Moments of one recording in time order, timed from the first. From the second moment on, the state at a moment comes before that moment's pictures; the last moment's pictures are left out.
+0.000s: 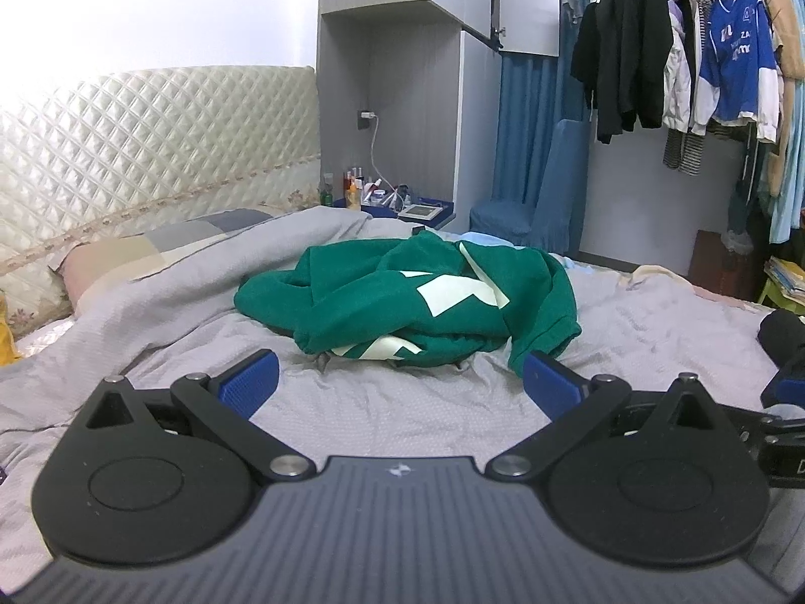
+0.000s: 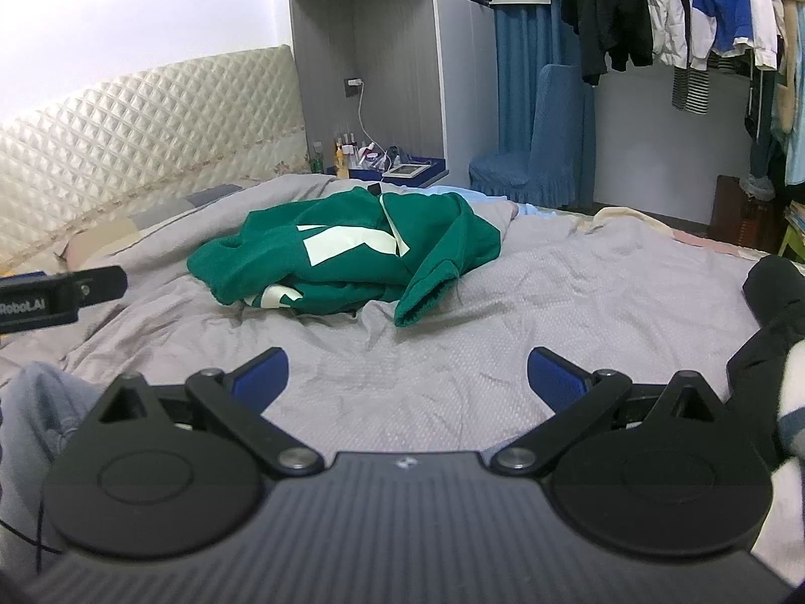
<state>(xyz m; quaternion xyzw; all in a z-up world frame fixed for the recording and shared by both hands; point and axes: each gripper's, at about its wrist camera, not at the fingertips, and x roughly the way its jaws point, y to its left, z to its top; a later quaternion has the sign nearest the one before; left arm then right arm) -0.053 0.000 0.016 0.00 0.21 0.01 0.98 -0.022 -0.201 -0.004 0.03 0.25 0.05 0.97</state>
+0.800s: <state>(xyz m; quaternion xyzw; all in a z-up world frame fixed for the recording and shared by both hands) -0.053 0.015 0.012 -0.01 0.22 0.03 0.97 -0.006 -0.192 -0.013 0.04 0.26 0.08 0.96</state>
